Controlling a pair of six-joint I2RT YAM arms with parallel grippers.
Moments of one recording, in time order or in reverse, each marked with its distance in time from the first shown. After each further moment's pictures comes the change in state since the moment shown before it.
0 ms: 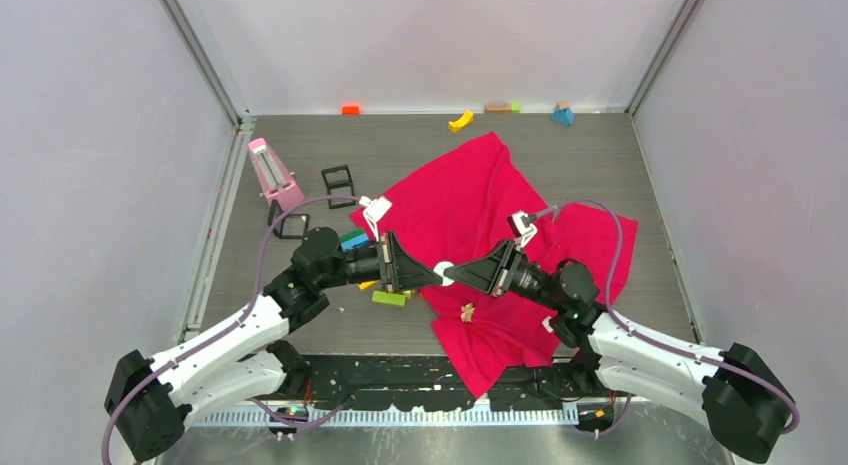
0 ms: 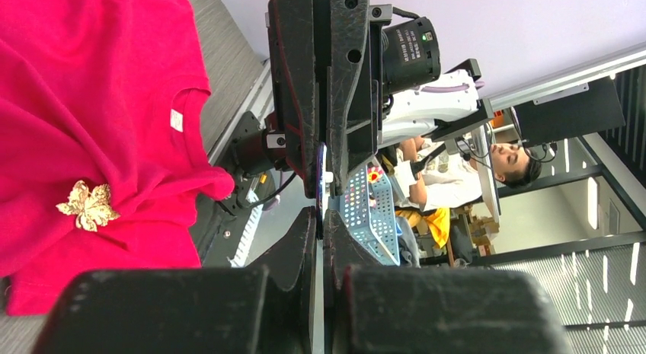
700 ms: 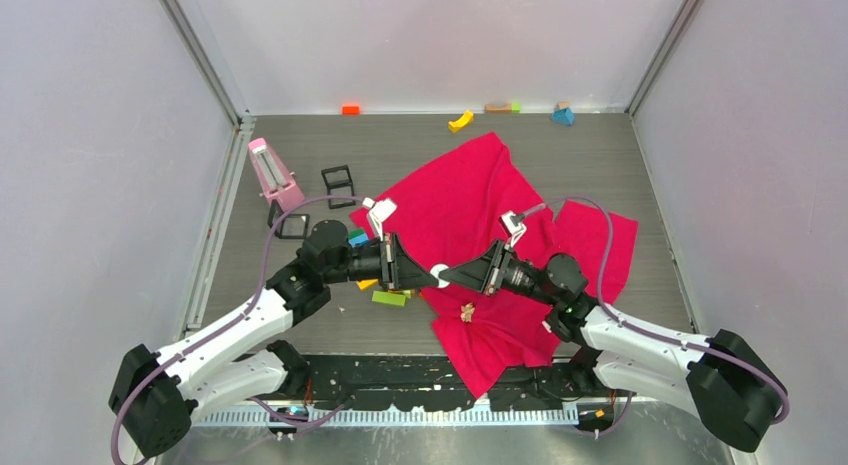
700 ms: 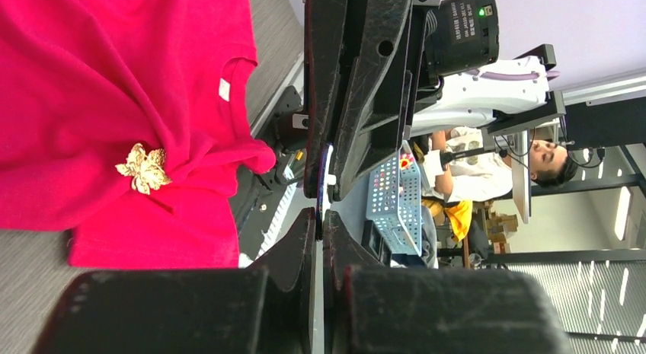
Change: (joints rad) left arm 0.033 0.053 0.021 -0.134 0.044 0.076; right arm -0.027 0.103 0.010 -0.034 -0.059 -0.059
